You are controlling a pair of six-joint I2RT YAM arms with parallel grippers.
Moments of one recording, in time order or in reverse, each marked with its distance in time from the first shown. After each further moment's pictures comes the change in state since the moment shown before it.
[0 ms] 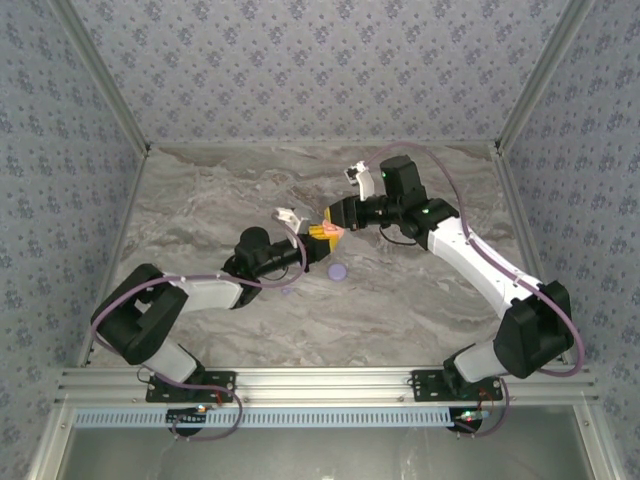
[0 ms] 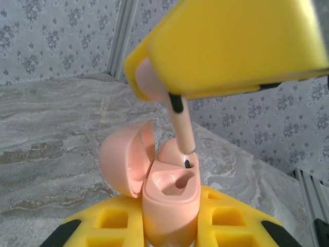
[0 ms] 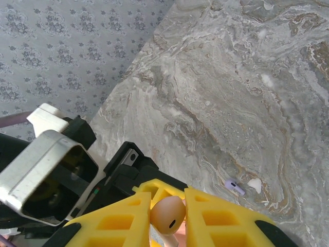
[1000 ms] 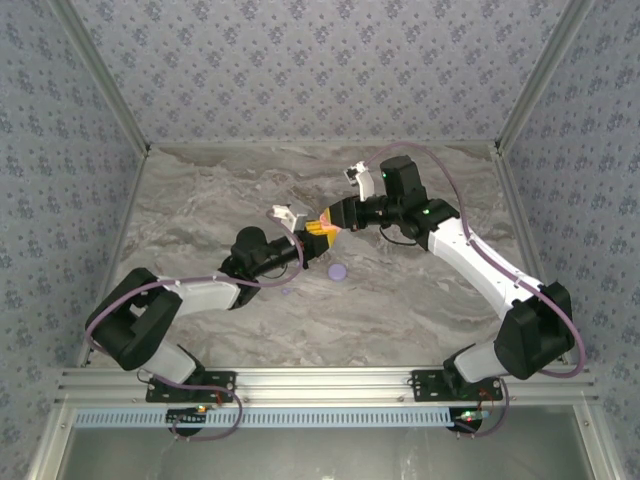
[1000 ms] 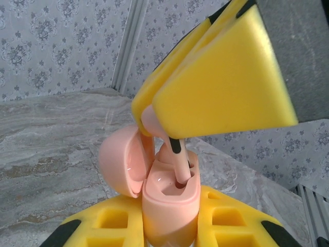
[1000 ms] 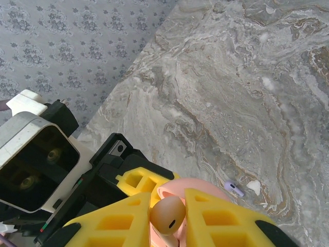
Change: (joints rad) left arm 0.000 -0.037 0.000 0.008 -0.034 -0.019; right arm 0.002 -0.006 -0.002 0.001 0.000 -0.022
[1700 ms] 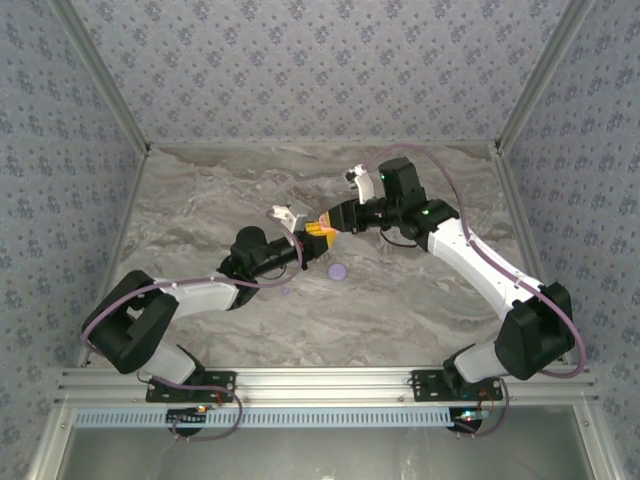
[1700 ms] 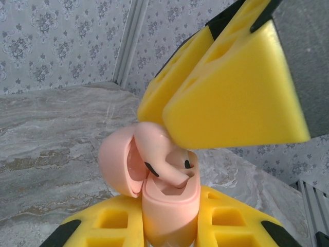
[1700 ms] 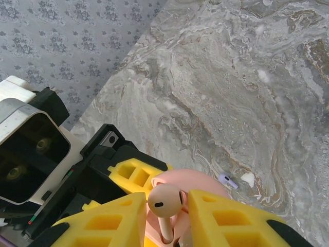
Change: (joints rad) left arm 0.000 -0.024 -0.002 -0.055 0.000 0.011; right arm 0.006 -0.002 0.000 -0.043 0.020 -0.034
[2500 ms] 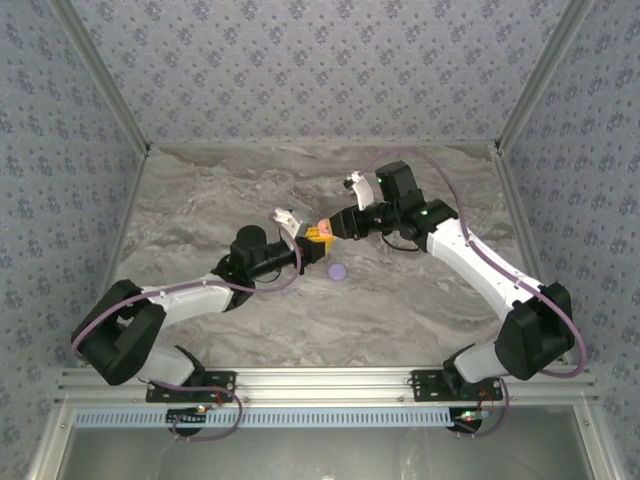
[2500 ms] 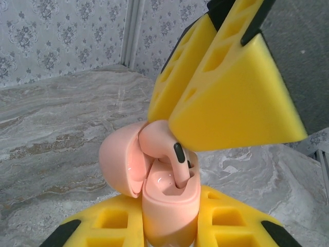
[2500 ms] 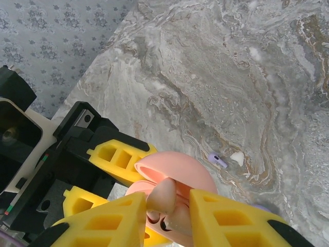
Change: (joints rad) left arm -0.003 -0.073 0.000 -0.183 -0.006 0.138; right arm 0.019 0.000 0.010 -0.100 0.041 -0.067
